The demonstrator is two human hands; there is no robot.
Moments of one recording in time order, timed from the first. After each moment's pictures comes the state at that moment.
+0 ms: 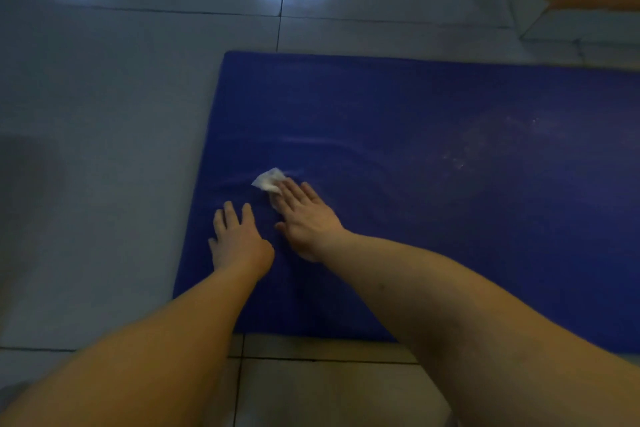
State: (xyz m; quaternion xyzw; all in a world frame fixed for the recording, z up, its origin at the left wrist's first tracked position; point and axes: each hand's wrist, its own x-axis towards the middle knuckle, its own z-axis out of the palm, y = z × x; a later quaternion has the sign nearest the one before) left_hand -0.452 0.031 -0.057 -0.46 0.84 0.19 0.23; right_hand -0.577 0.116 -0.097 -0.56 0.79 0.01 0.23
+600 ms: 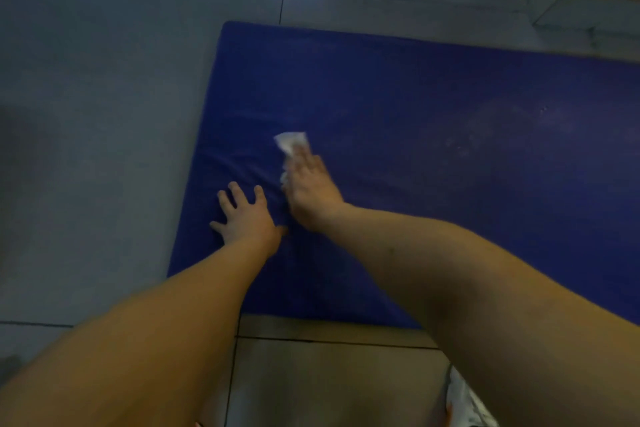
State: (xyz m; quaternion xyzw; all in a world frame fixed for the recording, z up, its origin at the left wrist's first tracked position) left_hand -0.470 0.037 -0.067 -0.44 0.83 0.17 0.30; right_hand -0.592 0.108 -0.095 -0.46 0.84 -0.12 0.25
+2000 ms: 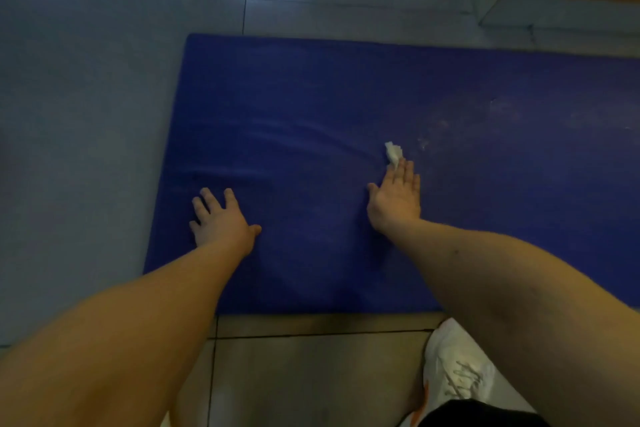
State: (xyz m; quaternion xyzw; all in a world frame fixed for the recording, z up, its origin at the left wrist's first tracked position) left_hand -0.469 0.044 -0.070 -0.45 0.83 0.15 0.29; right_hand -0.662 0.269 -0.085 -0.16 0.96 0.03 0.23
